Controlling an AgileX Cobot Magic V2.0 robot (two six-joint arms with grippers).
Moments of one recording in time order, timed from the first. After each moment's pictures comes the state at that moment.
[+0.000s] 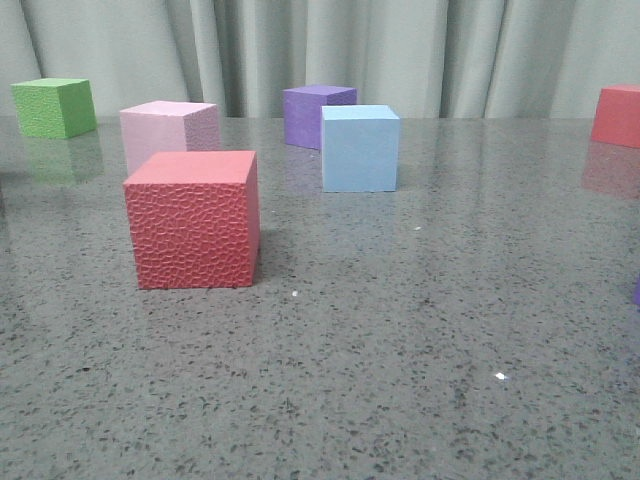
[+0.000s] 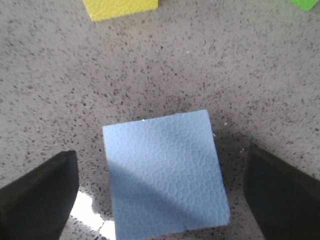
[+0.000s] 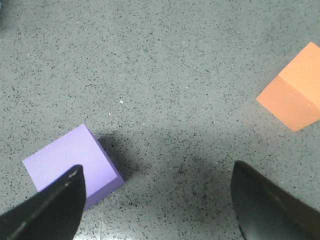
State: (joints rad) left arm -0.08 1.58 -1.26 0.45 0.85 -0.80; right arm 0.14 0.73 -0.93 -0.13 1.08 0.22
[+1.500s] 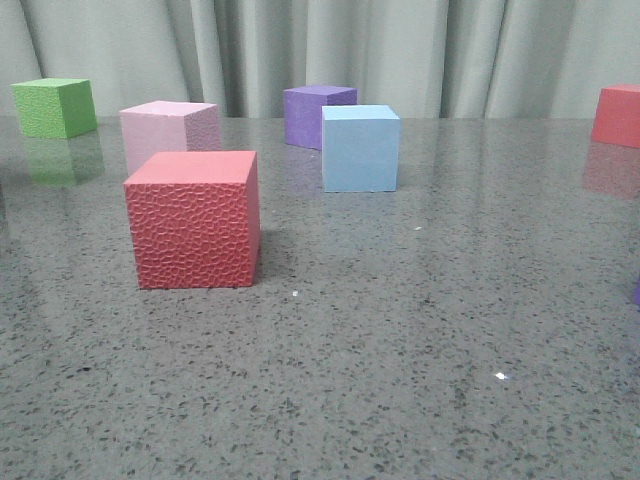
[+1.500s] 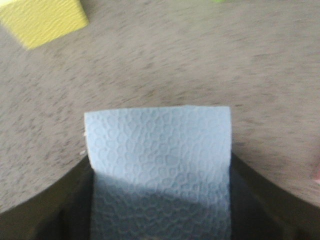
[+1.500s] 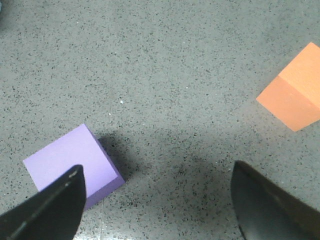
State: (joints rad) left arm -0.17 1.55 -1.37 0.34 0.88 -0.56; right arm 0.14 0.73 -0.93 -0.13 1.08 0.22
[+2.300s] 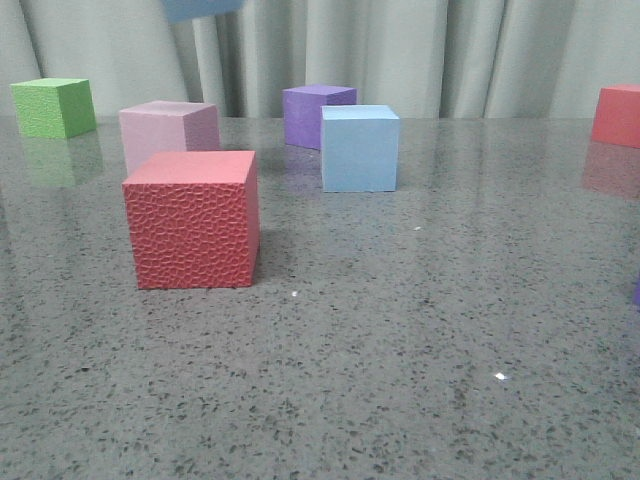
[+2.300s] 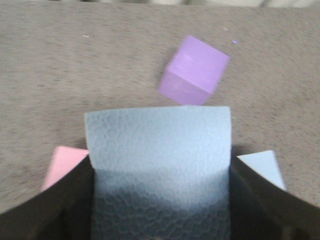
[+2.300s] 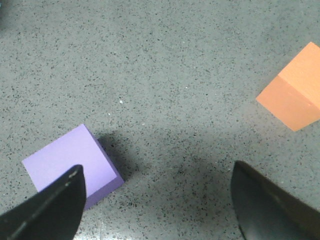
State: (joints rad) left arm -0.52 1.78 -1.86 0.15 0.95 -0.46; right arm 0.14 0.73 -0.93 -0.13 1.08 0.22
